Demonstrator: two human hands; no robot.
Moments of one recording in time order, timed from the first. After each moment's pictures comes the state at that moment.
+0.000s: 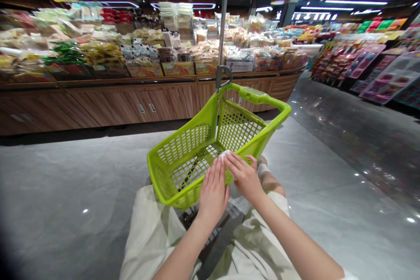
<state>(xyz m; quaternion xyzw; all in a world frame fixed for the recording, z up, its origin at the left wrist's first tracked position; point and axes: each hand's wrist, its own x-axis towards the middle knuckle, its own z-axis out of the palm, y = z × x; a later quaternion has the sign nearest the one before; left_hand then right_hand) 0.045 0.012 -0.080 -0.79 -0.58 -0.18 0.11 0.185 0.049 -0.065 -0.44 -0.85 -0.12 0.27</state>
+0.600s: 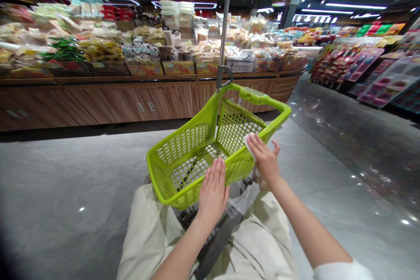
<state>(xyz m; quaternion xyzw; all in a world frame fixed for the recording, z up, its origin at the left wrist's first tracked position) 0.044 0.011 -0.080 -0.79 -0.57 -0.18 0.10 0.254 0.096 -0.049 -0.50 -0.78 -0.22 0.31</state>
